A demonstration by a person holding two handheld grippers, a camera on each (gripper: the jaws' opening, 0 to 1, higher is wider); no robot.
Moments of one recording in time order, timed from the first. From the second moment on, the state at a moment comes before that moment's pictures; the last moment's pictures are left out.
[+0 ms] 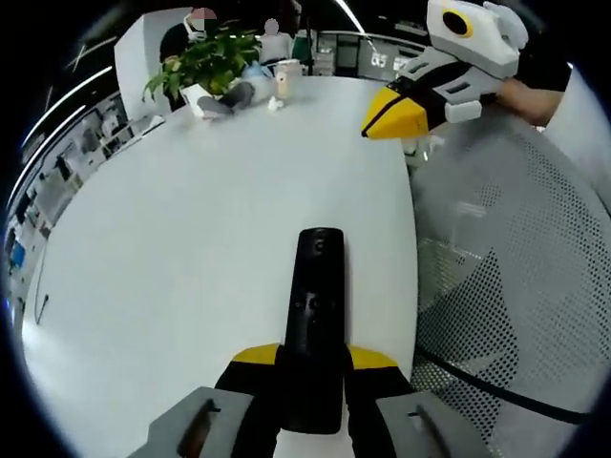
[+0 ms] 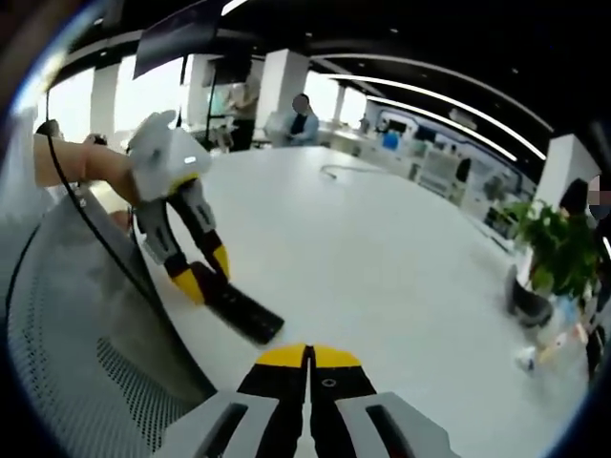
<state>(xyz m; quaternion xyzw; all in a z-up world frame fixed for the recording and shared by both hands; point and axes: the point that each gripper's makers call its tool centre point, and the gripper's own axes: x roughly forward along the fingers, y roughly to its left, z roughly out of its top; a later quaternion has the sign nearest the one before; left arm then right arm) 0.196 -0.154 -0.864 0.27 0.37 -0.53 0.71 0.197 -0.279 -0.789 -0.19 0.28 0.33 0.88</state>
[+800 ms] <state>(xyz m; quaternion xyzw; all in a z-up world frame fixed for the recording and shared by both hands) 0.186 -0.159 -0.862 0.23 0.33 -0.55 0.73 0.199 -0.282 -0.790 -0.20 0.28 0.32 0.88</state>
